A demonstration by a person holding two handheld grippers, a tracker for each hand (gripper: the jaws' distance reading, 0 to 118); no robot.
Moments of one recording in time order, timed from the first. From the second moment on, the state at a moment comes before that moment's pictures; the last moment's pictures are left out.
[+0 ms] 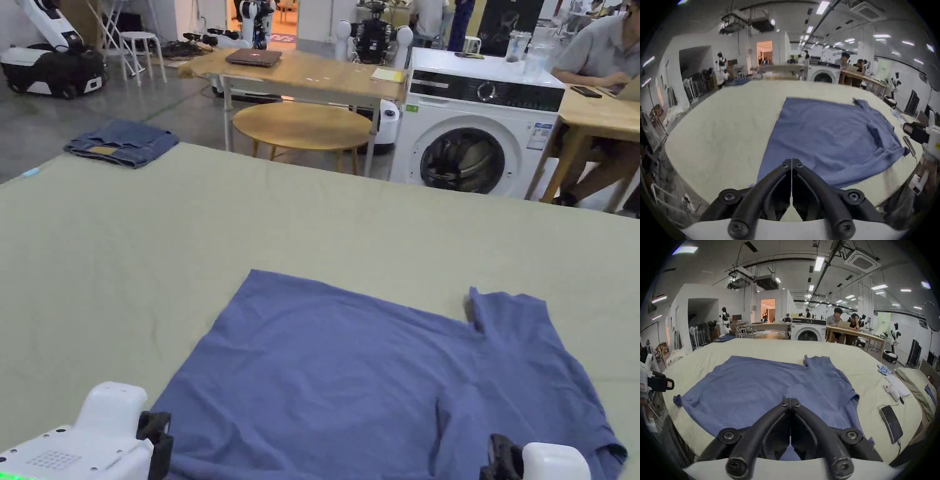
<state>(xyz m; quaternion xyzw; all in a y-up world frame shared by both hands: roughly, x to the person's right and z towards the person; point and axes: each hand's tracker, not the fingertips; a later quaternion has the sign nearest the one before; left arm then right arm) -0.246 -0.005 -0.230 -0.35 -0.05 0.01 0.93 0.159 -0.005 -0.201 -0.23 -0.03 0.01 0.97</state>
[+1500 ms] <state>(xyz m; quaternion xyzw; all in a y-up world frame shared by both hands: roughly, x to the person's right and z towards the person) -0.276 0.015 -0.274 -0.39 -0.06 0.06 0.92 0.283 -0.022 -0.192 -0.42 -0.05 -0.01 0.91</state>
